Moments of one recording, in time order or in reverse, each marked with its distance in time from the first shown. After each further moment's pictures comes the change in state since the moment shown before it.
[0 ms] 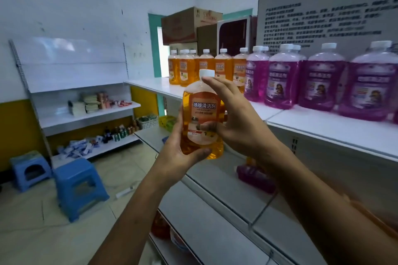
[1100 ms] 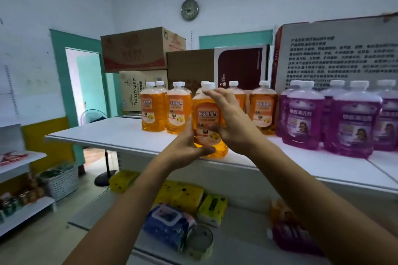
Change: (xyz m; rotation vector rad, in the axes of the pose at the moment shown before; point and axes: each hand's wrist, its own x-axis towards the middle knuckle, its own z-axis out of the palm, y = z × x) left_hand 0.339 -0.169 -0.133 0.008 -0.547 0.243; right_hand 0.255 0.127 0.136 -0.434 0.193 0.327
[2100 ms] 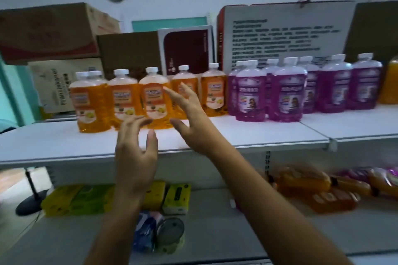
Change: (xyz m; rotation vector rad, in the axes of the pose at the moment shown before) left_hand -0.043 0.005 0.028 0.090 0.547 0.180; right_hand -0.032 0.002 0.032 0.078 0.139 0.169
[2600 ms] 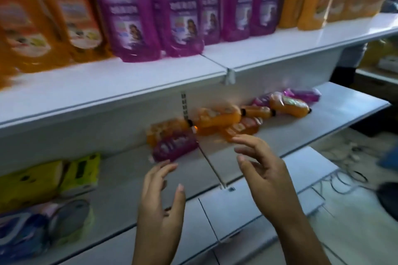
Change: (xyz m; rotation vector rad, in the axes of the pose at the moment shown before) left_hand -0.202 0.064 0.143 -0.401 -0.613 -0.326; right_hand -0.302 0.046 -0.128 -0.006 0.513 0.695
